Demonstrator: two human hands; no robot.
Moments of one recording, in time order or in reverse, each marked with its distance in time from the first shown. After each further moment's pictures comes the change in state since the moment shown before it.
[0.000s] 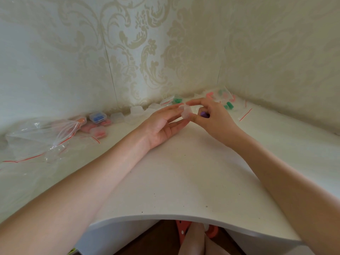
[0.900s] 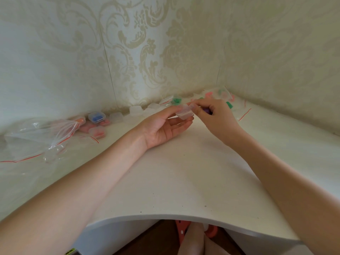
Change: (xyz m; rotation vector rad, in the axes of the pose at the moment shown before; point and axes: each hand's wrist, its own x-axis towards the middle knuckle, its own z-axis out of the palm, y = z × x) left_hand -0.006 0.003 0.005 -0.122 -0.032 -0.071; right_hand -0.002 -0.006 -0.003 -0.044 0.078 -0.092
